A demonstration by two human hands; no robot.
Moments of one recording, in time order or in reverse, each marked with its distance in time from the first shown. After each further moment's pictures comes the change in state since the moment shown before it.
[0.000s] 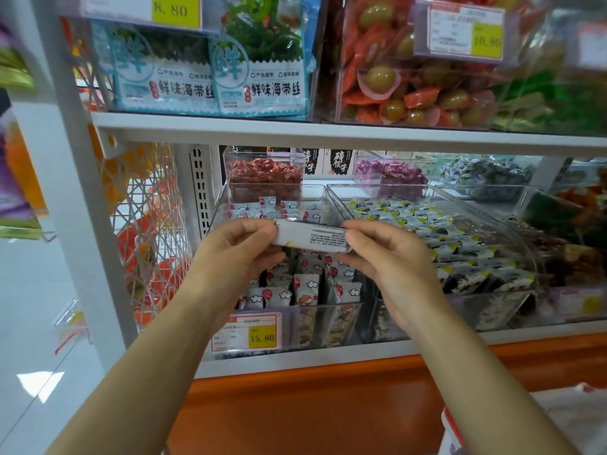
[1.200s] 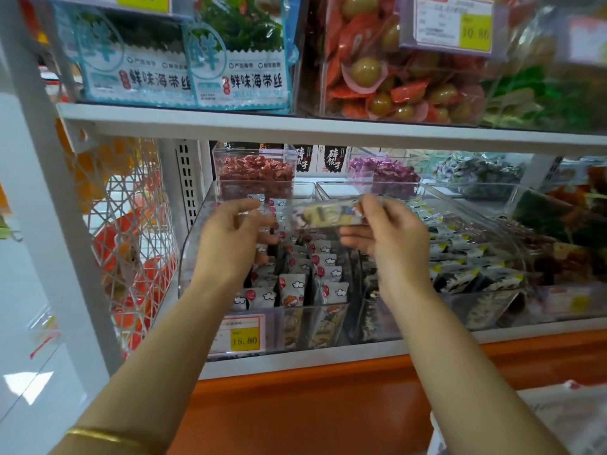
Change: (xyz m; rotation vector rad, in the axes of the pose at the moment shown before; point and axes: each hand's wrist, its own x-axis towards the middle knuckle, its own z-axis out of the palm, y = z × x) left_hand 0.023 -0.005 0.021 0.334 0.195 0.161; right_hand 0.021 -0.006 -0.003 0.055 0.212 -0.090
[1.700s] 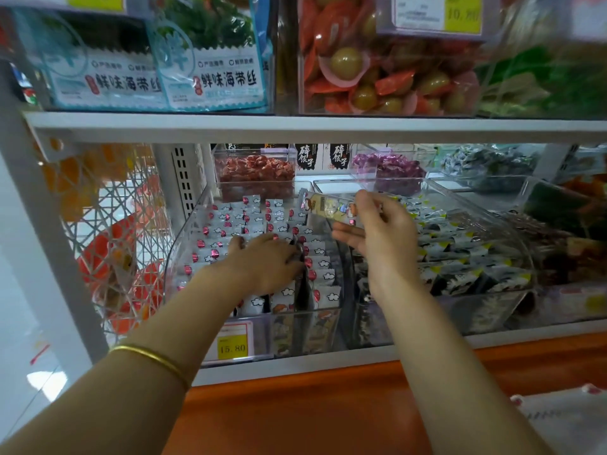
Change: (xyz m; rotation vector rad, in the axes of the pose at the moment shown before) left_hand 0.038 -0.028 0.035 1.354 -0.666 0.200; right_hand 0.021 0.012 0.000 0.134 0.057 0.082
